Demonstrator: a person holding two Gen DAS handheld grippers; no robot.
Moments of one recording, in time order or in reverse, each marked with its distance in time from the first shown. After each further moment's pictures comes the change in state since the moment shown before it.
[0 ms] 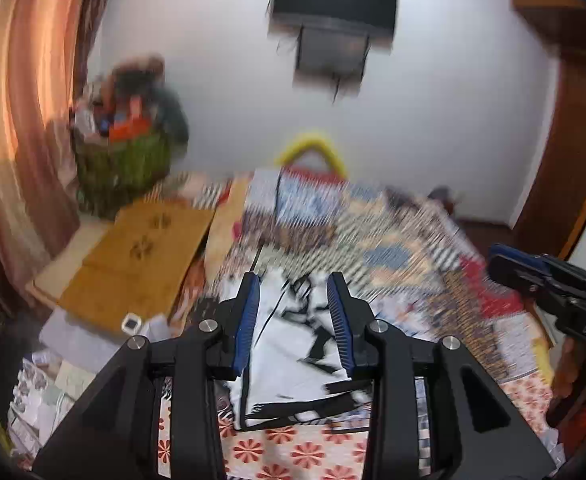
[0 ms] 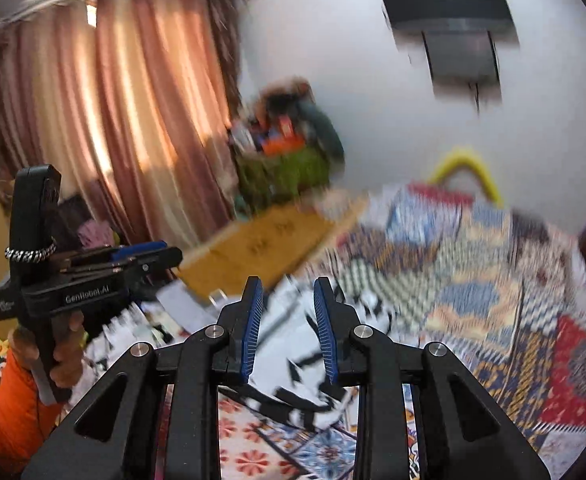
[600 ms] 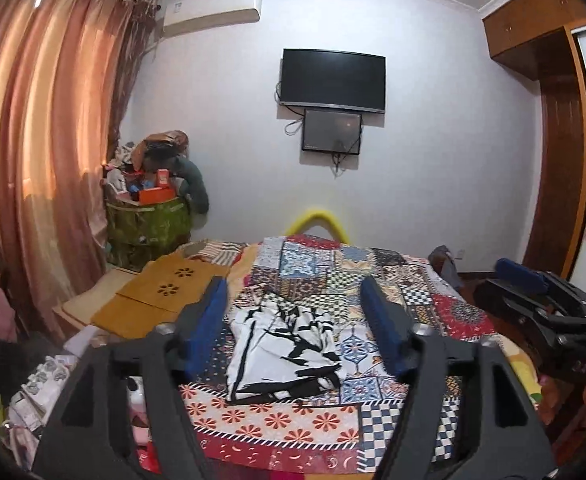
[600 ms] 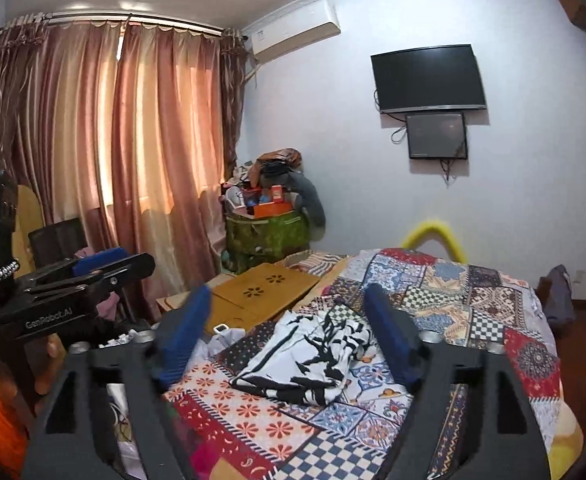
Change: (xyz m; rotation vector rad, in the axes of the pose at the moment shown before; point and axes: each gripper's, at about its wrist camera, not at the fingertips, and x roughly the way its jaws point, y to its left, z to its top) left arm -0.148 -0.058 -0.068 0.007 -0.273 0.090; right arm -0.108 0.071 -0.049 -0.071 -0.214 -0.138
